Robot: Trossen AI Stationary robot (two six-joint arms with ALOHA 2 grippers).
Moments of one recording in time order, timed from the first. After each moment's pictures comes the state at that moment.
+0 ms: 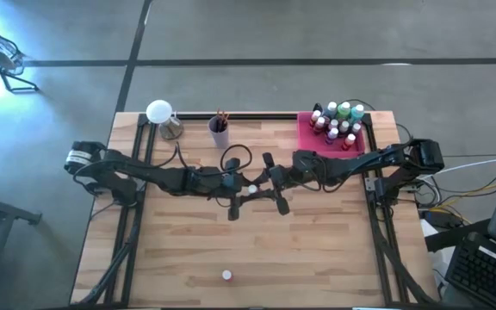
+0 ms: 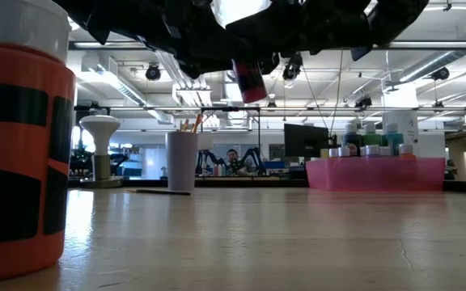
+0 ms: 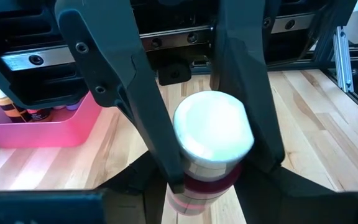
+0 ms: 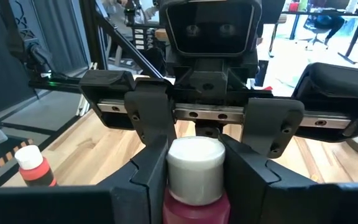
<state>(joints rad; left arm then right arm) -0.09 1.48 0.83 0.39 -0.12 0.02 -0.02 1.56 0.83 0.57 -0.28 -0.01</state>
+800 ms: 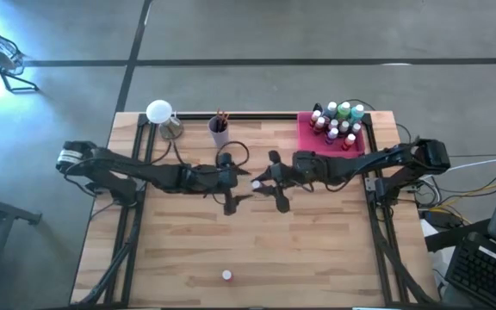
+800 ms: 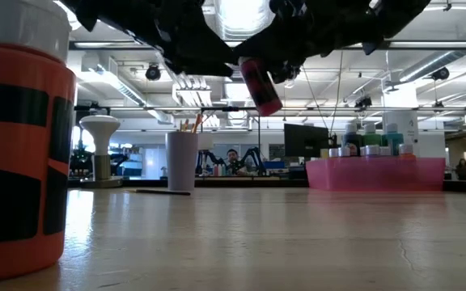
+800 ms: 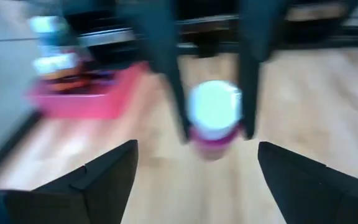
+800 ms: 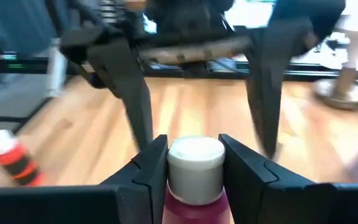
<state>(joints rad) -0.09 1.40 0.85 0.19 -0.22 0.01 -0.02 1.51 0.83 0.40 -0.15 0.02</state>
